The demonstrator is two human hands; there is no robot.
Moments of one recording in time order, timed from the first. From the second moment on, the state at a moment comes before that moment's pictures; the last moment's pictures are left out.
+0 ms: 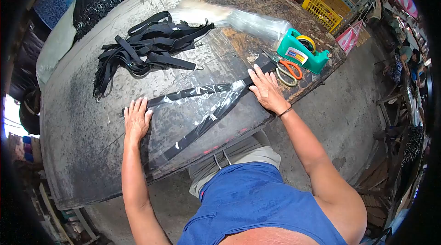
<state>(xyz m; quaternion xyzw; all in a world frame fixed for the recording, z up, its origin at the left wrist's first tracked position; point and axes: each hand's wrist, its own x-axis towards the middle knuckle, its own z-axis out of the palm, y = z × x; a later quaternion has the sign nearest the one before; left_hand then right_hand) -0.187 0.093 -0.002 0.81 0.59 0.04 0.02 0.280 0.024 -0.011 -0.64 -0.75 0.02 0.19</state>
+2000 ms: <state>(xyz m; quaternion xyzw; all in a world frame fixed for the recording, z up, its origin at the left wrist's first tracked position) -0.230 0.077 -0.031 0.77 0.58 0.25 -0.09 0.264 0.004 -0.014 -0.68 -0.69 -0.02 0.25</state>
